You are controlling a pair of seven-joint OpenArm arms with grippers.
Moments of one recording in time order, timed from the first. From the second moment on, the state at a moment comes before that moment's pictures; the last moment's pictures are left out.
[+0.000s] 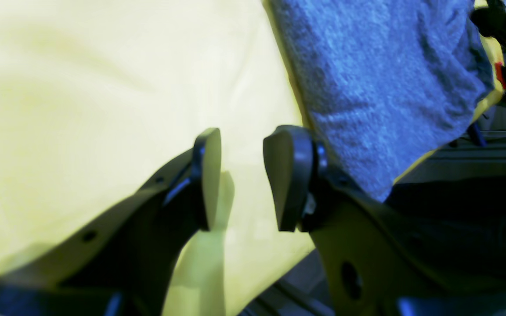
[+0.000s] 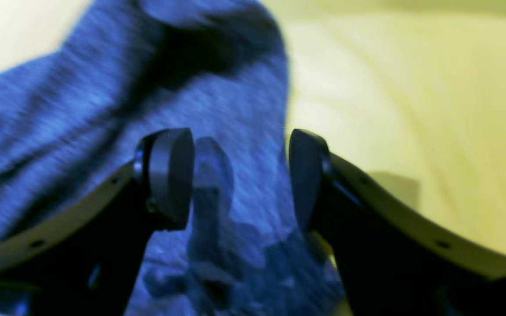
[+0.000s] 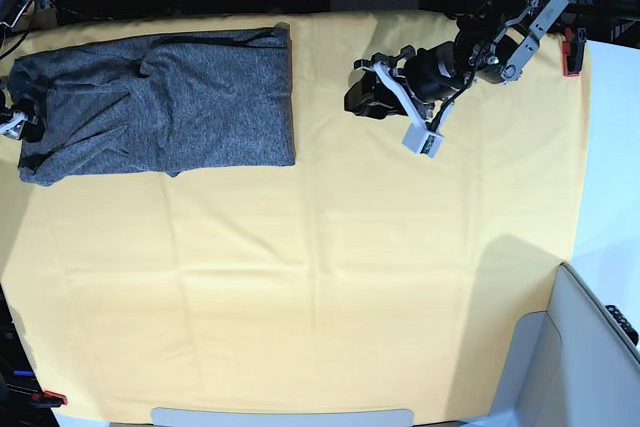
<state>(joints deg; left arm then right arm) 5.2 -34.1 31.5 107.4 -59.2 8.2 36.4 3.5 35.1 39.1 60.0 34.9 38.8 -57.5</state>
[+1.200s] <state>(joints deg) 5.2 -34.1 31.5 107.4 -59.2 8.1 36.4 -4.2 29.0 36.6 69.7 27.1 37.0 -47.1</state>
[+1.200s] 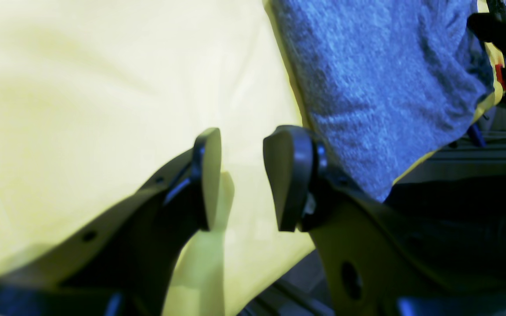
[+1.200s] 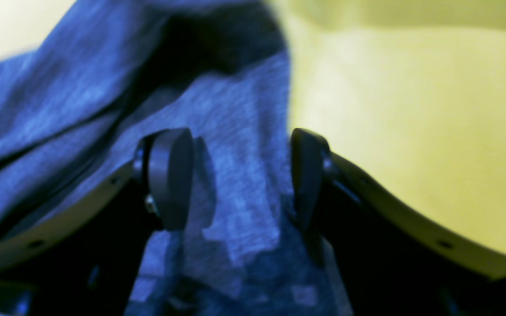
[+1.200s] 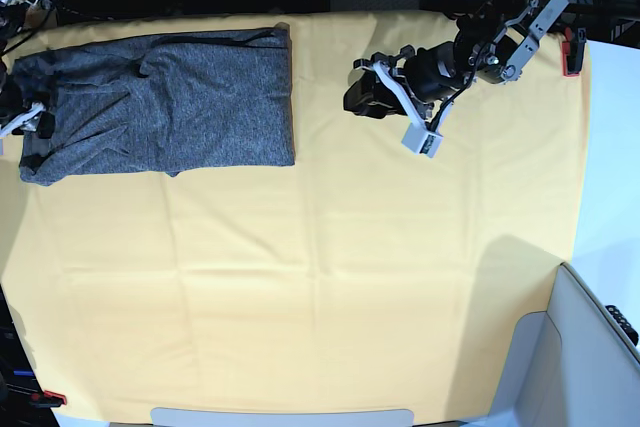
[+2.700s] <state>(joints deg) 4.0 -34.0 31.4 105.9 -59.0 8.1 36.4 -15.5 12.8 32.4 101.6 25.0 38.2 -56.4</state>
